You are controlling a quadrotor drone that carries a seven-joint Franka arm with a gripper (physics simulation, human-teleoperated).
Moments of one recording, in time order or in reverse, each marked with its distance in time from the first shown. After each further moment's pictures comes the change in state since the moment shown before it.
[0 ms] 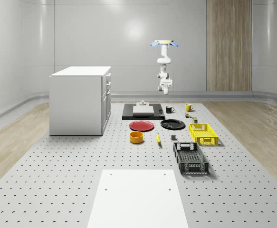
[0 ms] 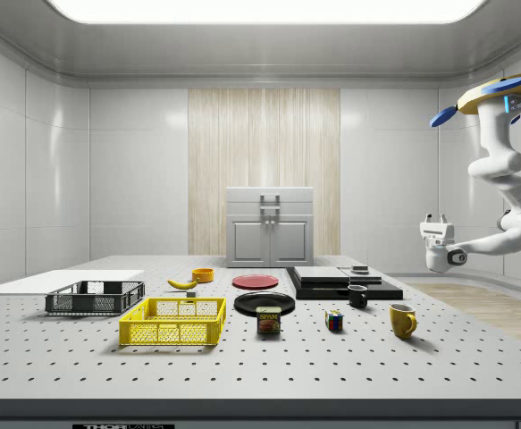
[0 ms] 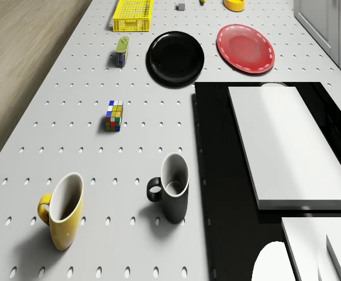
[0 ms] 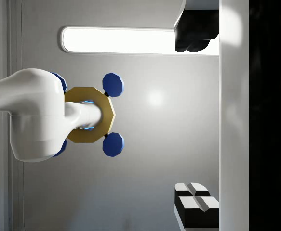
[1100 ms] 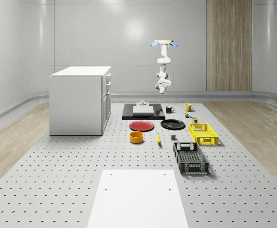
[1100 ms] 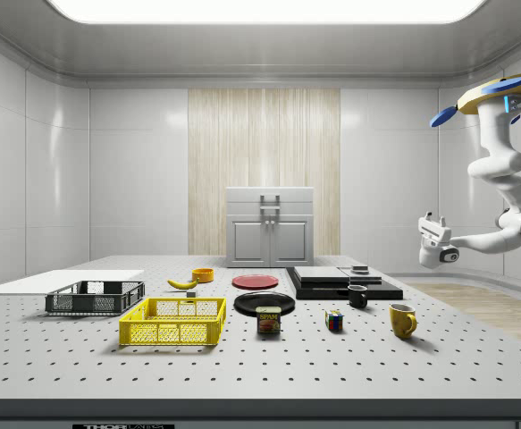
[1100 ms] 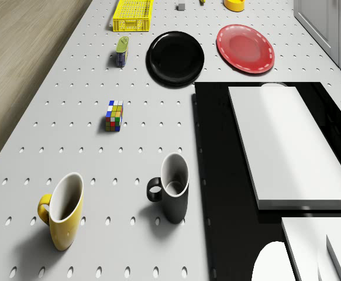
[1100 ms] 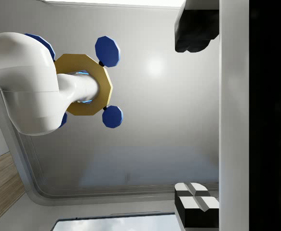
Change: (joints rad) arm -0.053 -0.017 0.171 -0.035 -0.241 0.021 0.032
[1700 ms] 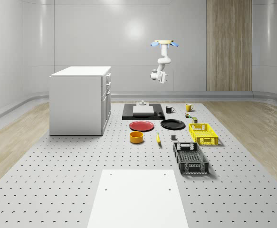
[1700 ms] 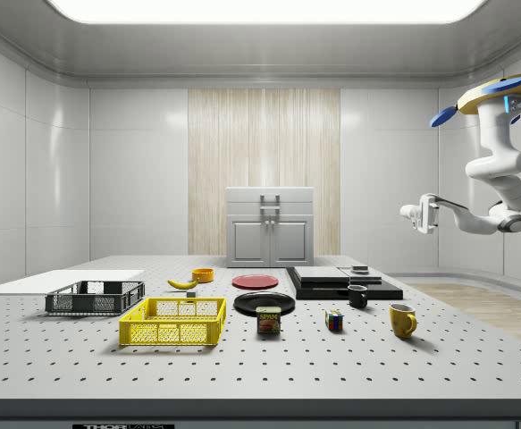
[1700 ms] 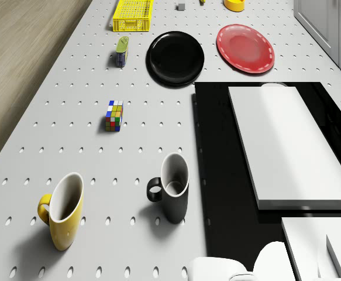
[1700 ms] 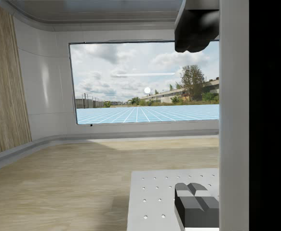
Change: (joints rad) arm -0.288 -0.109 0.636 -0.480 -1.038 0.020 0.252
